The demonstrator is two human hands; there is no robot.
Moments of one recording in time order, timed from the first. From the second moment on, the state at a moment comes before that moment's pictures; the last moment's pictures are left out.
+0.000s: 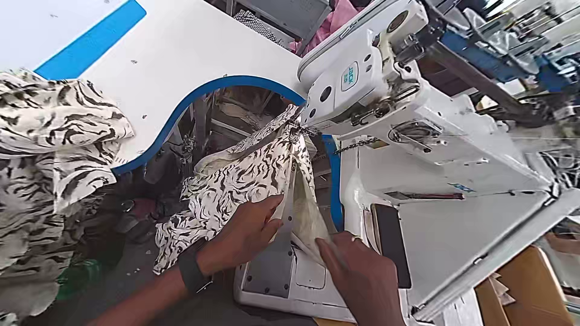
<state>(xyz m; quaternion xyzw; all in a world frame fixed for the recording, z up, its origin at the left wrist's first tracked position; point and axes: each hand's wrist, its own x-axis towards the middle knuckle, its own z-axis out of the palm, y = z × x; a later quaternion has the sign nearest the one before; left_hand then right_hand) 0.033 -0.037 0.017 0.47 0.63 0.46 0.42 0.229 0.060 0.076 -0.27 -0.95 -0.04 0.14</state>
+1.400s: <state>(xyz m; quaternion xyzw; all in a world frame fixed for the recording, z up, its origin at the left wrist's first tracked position) 0.052 -0.052 -0.010 0.52 0.65 0.52 0.19 0.194 0.055 0.117 -0.20 -0.97 -0.03 -0.14</state>
